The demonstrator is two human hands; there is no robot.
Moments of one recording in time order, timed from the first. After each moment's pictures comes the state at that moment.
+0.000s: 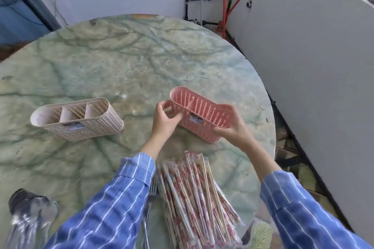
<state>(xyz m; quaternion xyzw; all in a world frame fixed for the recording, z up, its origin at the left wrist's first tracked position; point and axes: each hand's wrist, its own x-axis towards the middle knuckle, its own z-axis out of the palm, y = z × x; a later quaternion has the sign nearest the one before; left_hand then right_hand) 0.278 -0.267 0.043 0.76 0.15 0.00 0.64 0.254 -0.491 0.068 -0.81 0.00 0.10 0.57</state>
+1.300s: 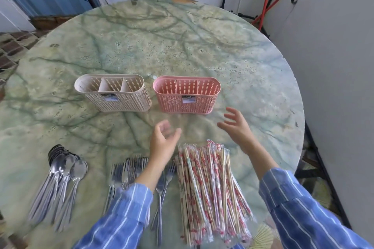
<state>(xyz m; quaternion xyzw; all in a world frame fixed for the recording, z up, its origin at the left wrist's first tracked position) 0.163 -0.215 0.033 0.76 0.30 0.02 0.57 0.251 -0.430 0.040 -0.79 0.07 0.21 0.57</state>
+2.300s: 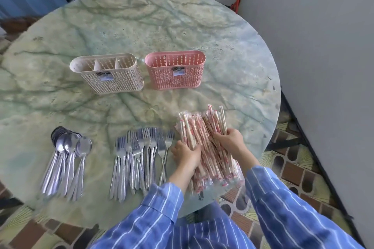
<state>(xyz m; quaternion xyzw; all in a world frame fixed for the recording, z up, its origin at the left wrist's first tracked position) 0.051 -0.302 0.018 0.77 0.38 -0.23 0.47 0.103 -0.441 0.018 -0.85 0.23 0.21 0.43</state>
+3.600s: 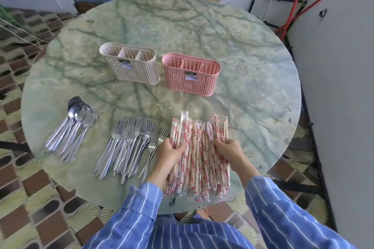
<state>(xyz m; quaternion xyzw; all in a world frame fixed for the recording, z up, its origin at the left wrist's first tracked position) 0.058 -0.310 0.039 0.75 0.44 -0.15 0.48 0.151 -0.483 0.000 -0.78 0.15 0.35 0.50</state>
